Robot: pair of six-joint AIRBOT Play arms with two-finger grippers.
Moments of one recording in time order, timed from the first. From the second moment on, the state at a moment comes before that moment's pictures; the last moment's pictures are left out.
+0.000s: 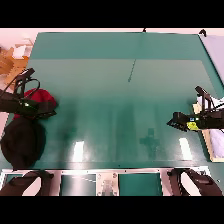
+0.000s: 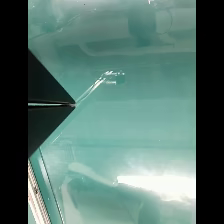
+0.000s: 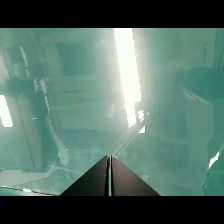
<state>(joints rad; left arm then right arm) 0.04 -0.89 0.94 1.15 -1.39 -1.49 -0.20 -0.73 0.69 -1.13 1.35 1.60</state>
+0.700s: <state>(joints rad) 0.04 -0.89 0.94 1.14 -1.37 -1.49 -0.20 -0.73 0.69 -1.13 1.35 1.60</state>
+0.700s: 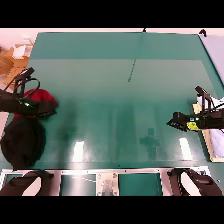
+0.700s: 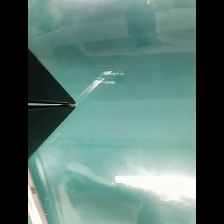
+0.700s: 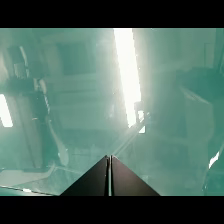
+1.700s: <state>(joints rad) 0.11 -1.32 0.94 1.85 -0.81 -1.69 -0.20 -0.73 0.69 -1.13 1.35 1.60</state>
